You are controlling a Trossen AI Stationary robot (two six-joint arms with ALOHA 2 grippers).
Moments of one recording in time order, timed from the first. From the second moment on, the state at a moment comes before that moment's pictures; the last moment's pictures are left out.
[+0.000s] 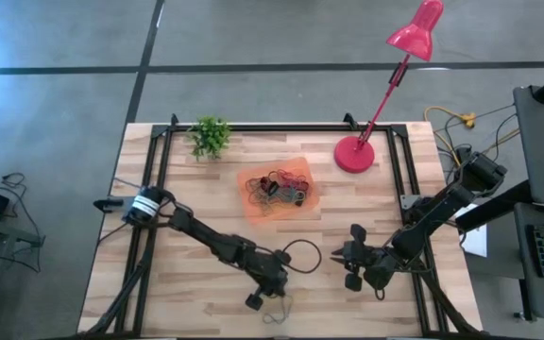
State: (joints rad) left arm -0.40 2.05 1.18 0.21 0.24 -0.01; right arm 0.77 1.44 0.55 -0.05 0.66 0.81
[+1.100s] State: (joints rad) left arm -0.23 1.91 1.17 0.14 0.09 0.19; right arm 0.77 1.44 0.55 -0.04 0.66 0.81
